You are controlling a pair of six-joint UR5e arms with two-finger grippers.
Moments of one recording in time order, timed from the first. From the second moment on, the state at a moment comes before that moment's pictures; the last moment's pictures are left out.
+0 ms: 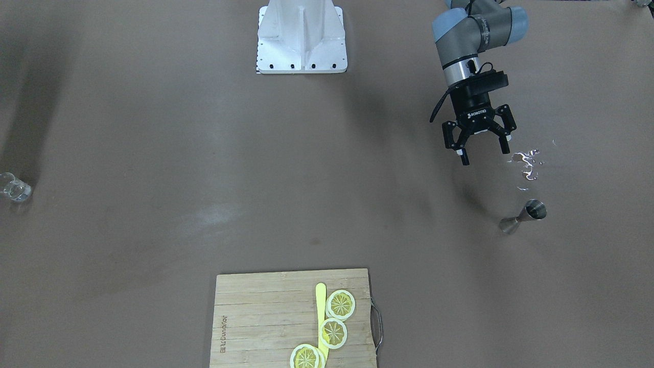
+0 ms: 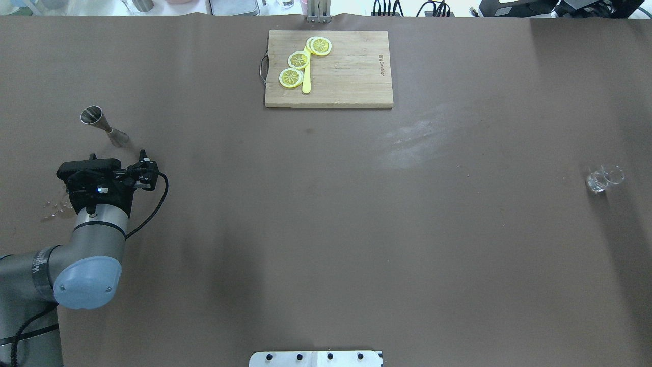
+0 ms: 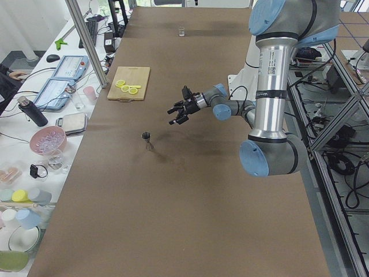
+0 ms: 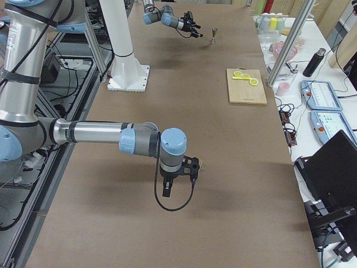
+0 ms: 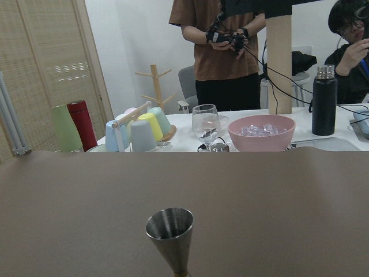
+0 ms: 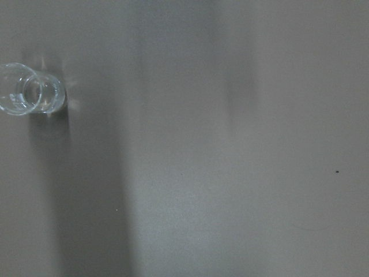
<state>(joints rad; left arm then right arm) -0.33 -1.60 -1.95 -1.91 -0.68 -1.39 1.56 -1.85 1.86 -1.69 2.30 -0.01</state>
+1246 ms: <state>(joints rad) -0.45 -1.67 -2.00 -2.15 -1.18 -0.61 1.56 -1.85 1.86 -1.70 2.34 -0.01</state>
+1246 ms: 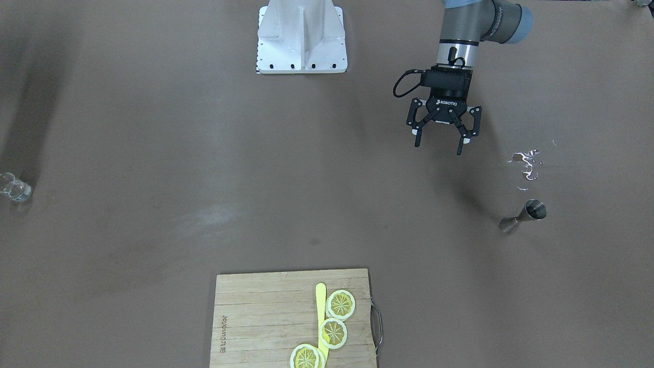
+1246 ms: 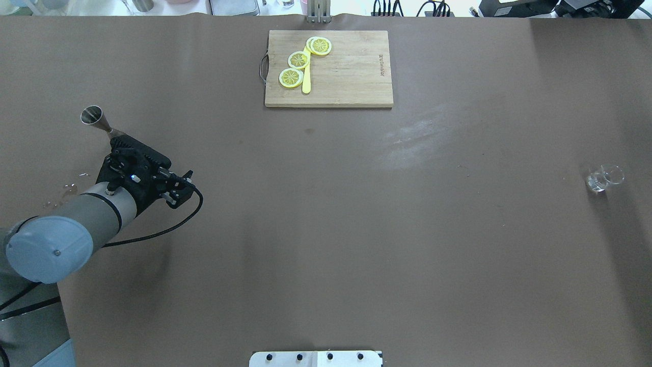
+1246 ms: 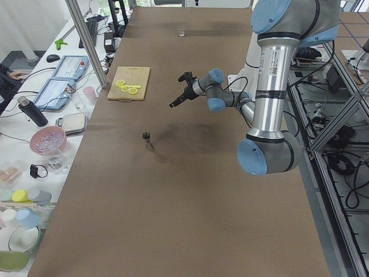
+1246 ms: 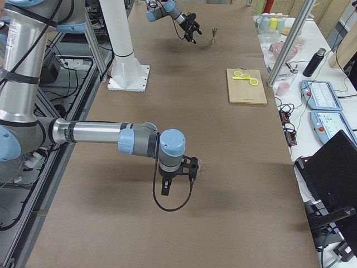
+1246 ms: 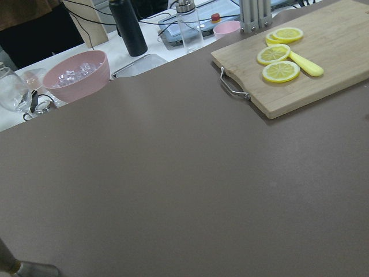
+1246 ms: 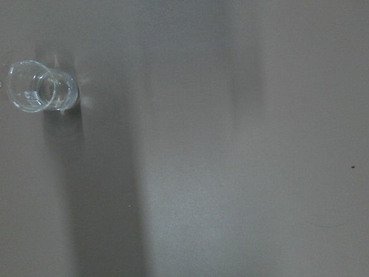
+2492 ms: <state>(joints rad) -1.04 -1.65 -1.94 -2.13 -2.02 -0.10 1.56 -1.85 1.86 -1.70 2.34 -0.01</state>
